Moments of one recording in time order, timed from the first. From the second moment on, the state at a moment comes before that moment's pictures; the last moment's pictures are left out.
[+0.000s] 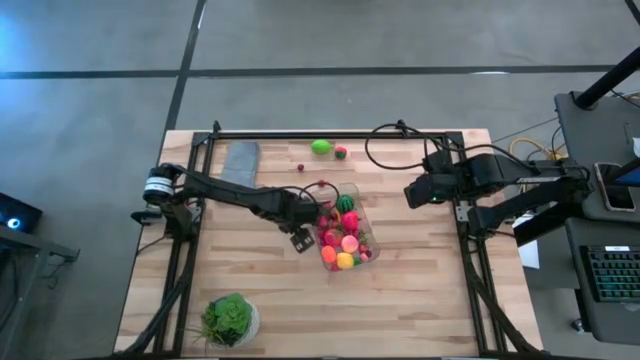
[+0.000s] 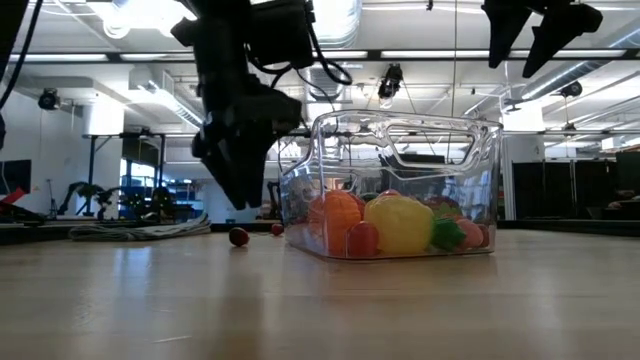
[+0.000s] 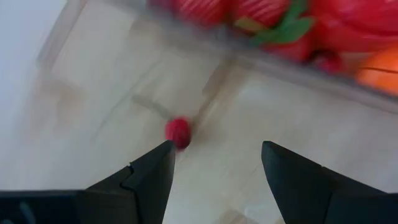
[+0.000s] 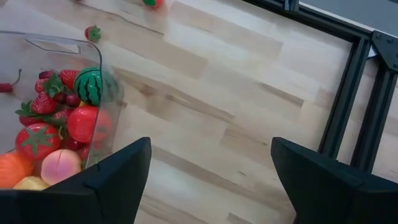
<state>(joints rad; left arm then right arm) -0.03 1.76 1.23 -0.79 -0.08 -0.62 0.09 1.15 1.27 -1.45 0.49 1.16</state>
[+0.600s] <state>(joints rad) 0.02 1.76 1.07 -0.65 -0.08 -0.33 0.09 1.15 1.27 -1.43 0.49 1.17</state>
